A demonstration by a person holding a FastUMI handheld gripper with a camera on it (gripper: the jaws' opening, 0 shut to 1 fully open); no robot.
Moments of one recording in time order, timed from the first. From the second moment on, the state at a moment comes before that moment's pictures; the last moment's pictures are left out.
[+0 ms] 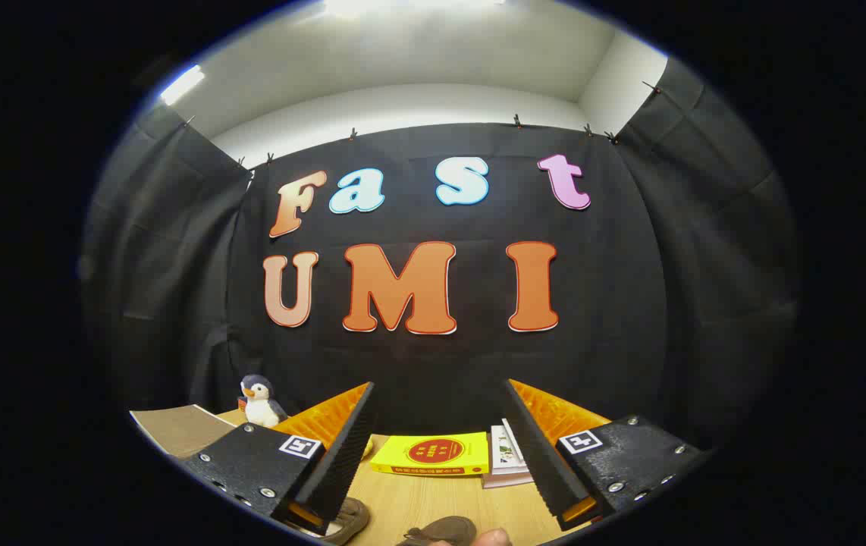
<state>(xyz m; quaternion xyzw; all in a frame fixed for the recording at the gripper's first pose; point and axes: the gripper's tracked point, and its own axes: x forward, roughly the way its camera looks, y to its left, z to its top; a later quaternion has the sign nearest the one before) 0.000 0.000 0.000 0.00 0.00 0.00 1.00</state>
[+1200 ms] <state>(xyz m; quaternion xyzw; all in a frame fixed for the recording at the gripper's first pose) -0.004 0.018 0.001 0.00 0.00 0.00 1.00</state>
